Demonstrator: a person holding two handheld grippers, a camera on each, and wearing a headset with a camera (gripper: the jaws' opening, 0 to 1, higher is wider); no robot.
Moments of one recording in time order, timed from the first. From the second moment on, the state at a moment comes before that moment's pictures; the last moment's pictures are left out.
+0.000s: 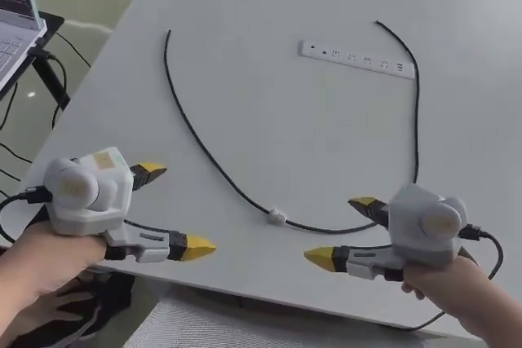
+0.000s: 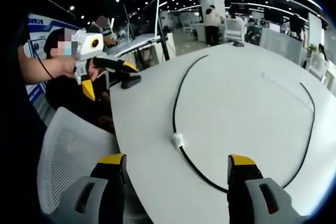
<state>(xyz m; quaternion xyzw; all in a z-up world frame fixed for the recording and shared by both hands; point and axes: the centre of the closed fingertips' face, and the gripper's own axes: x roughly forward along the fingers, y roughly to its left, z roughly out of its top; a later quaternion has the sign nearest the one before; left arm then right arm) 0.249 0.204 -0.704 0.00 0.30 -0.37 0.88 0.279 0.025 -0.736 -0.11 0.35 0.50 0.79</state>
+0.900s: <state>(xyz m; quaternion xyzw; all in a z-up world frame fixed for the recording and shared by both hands) 0.235 0.192 -0.718 0.01 0.31 -0.38 0.87 0.298 0.062 -0.773 -0.18 0.40 0.54 0.72</state>
